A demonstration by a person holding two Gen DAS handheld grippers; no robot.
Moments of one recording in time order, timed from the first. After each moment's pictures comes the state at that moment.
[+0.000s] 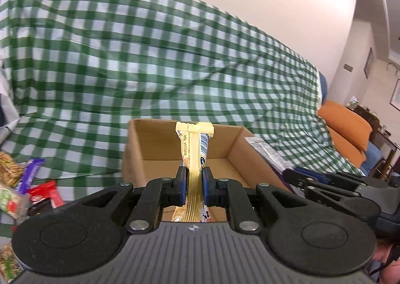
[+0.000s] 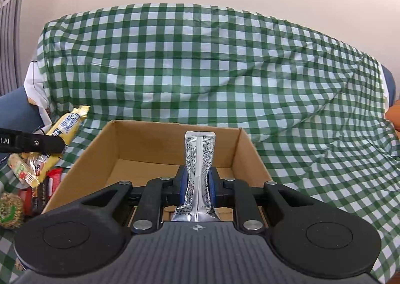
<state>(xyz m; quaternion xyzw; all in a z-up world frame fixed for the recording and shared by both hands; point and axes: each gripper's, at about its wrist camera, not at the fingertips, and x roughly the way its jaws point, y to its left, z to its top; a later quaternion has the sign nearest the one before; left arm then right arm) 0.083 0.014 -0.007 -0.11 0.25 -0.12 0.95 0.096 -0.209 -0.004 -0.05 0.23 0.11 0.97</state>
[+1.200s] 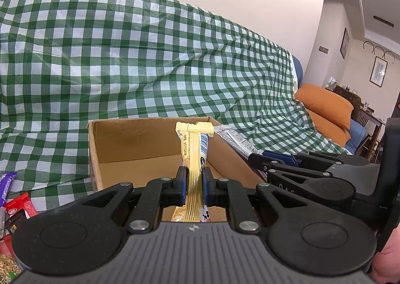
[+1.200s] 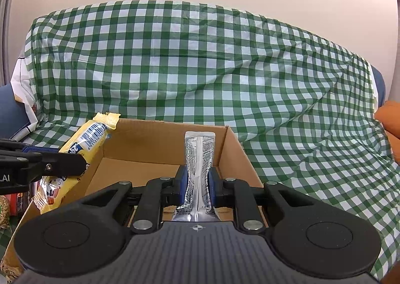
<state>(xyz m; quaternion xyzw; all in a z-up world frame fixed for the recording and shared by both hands) 0.080 -0.024 -0.013 -0.06 0.25 -0.18 0.95 0.102 -0.209 -0.006 -0.06 0.23 0.08 0.97</state>
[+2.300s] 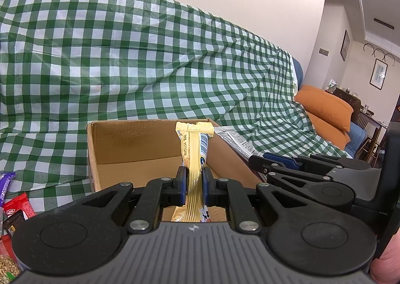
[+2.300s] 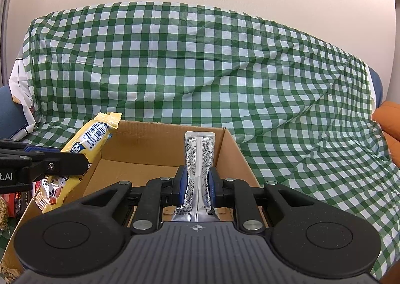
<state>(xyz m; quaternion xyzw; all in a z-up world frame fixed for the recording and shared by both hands) 0.081 -0.026 -0.012 -0.07 0.24 -0.18 0.95 0.104 -0.210 -0.008 -0.06 0.22 0.07 0.97</state>
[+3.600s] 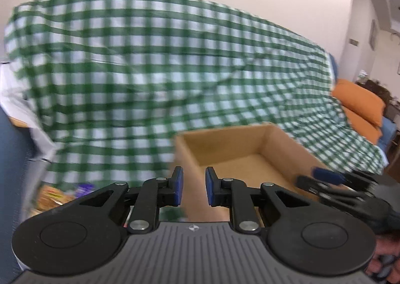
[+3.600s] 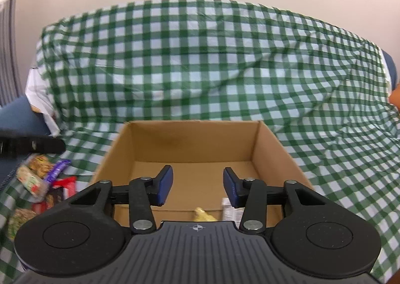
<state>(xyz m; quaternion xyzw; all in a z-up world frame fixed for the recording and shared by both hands) 0.092 0.091 0.031 -0.03 0.27 -0.09 0.96 0.092 -0.167 -0.001 -0.01 0.24 0.12 0.96</state>
